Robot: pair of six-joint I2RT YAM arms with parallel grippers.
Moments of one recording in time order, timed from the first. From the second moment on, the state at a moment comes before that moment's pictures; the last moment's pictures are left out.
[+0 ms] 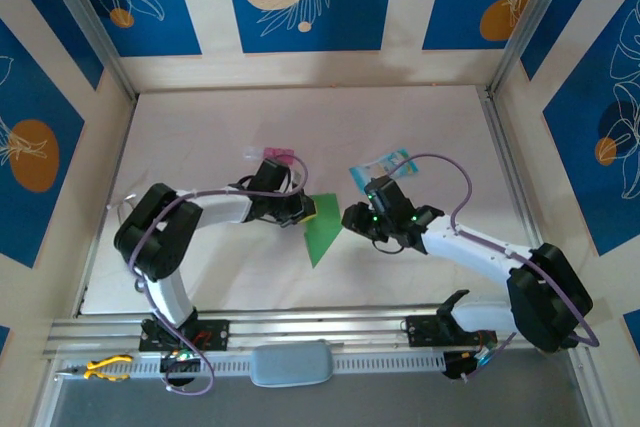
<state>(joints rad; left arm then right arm) -0.59 1.79 0.90 -0.03 0.51 -0.91 0.67 1.25 0.66 -0.30 -0.11 0.95</state>
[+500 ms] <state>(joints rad) -0.59 1.82 0.88 -0.07 0.51 -0.84 0.60 1.28 0.59 -0.20 -0.19 0.95</state>
